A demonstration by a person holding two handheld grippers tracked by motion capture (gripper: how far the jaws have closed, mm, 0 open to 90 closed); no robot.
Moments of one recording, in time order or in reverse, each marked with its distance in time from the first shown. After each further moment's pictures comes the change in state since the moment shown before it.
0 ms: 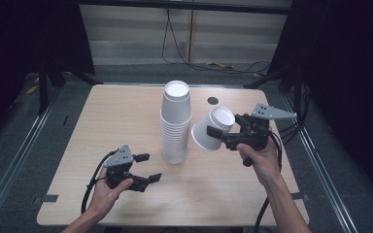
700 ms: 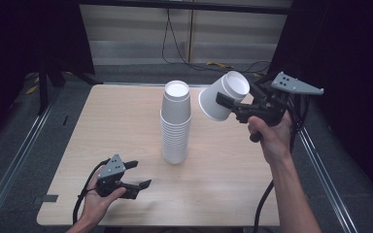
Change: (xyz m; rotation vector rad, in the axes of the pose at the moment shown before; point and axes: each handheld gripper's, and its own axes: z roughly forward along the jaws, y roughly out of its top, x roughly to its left) left arm -0.003 -0.028 -0.019 0.049 0.115 0.014; right arm 0.003 0.071 -0.015 -0.148 -0.061 -0.082
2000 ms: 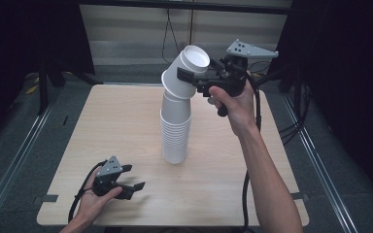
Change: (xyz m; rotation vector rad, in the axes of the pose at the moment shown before) left arm 0.020 -0.026 0.000 0.118 0.026 -0.061; right arm 0.012 0.039 0.092 0.023 0.105 -0.015
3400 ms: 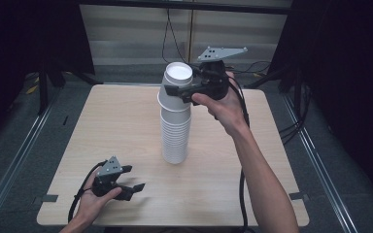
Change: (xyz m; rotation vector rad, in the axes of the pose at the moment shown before) left arm -0.001 0.001 -0.002 0.012 -0.022 0.010; right arm 0.005 -0.013 0.033 0.272 0.004 -0.079
